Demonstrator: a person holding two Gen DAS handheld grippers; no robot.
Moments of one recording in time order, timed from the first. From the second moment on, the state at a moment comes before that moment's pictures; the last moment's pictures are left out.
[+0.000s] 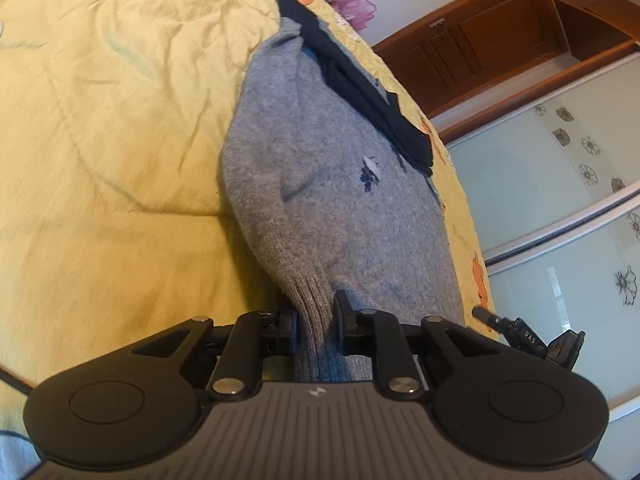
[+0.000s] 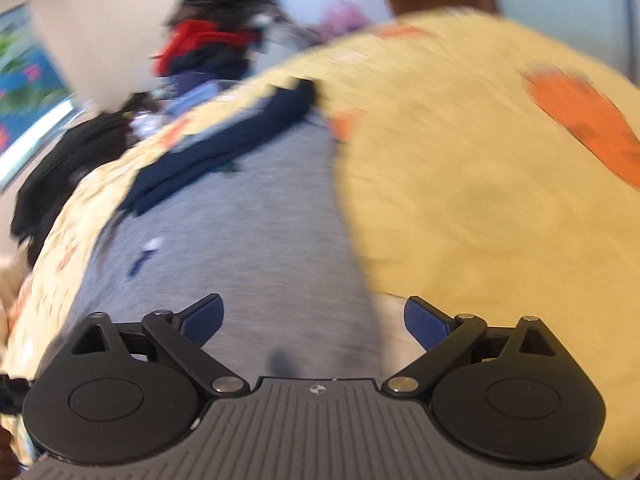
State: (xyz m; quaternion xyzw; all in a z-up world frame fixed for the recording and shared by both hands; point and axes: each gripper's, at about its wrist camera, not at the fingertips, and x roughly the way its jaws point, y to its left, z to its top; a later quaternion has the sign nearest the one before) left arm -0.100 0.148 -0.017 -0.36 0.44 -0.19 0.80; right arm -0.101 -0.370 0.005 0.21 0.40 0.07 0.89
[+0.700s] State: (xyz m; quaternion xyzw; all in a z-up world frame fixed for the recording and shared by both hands) left arm -0.093 0.153 -0.027 -0.39 0.48 -0.23 0.75; right arm -0.109 -0.394 -0.016 0.41 0.49 0.27 0.72
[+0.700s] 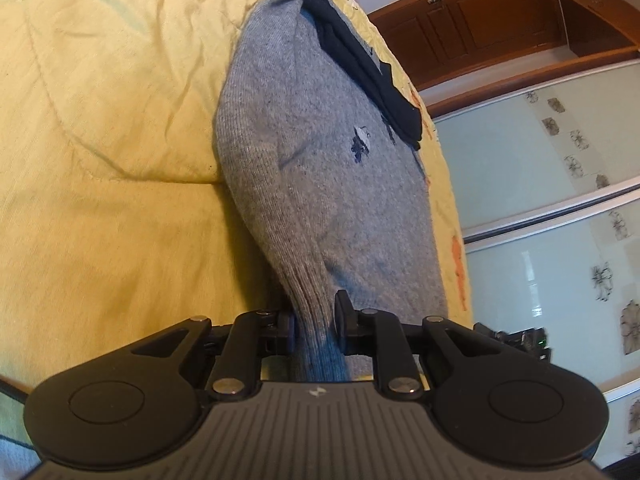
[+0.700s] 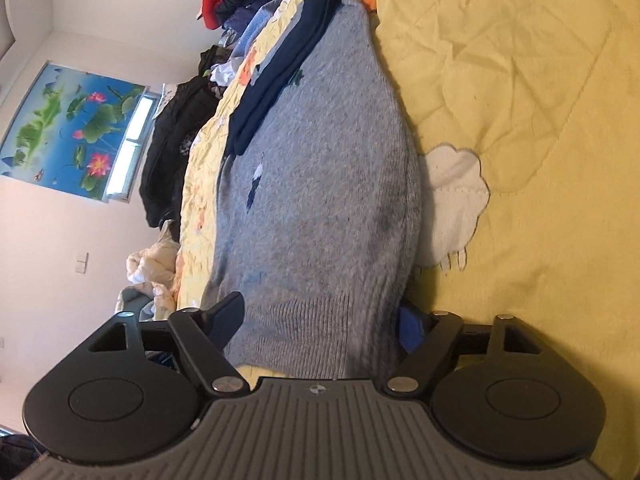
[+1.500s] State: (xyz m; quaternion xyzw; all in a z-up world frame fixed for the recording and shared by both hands) left arm -0.102 0.157 -0.005 -0.31 0.47 -0.18 0.81; right arm -0.105 -0.399 -0.031 0.40 0.50 0.23 0.74
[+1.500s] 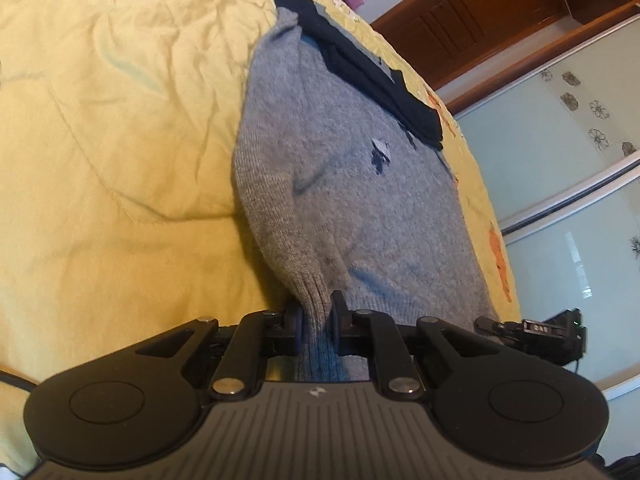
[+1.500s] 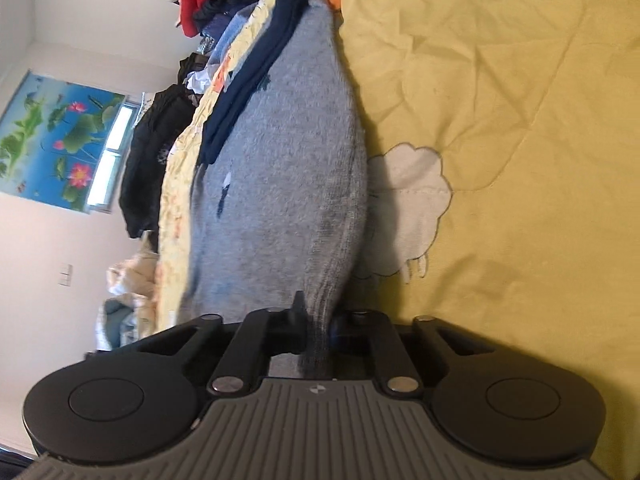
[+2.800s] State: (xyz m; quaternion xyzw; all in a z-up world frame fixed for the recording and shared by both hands) left arm -0.073 0.049 0.058 0.24 0.20 -0.13 0.94; right arm 0.043 -0.386 0.039 0.42 0.32 0.31 0.79
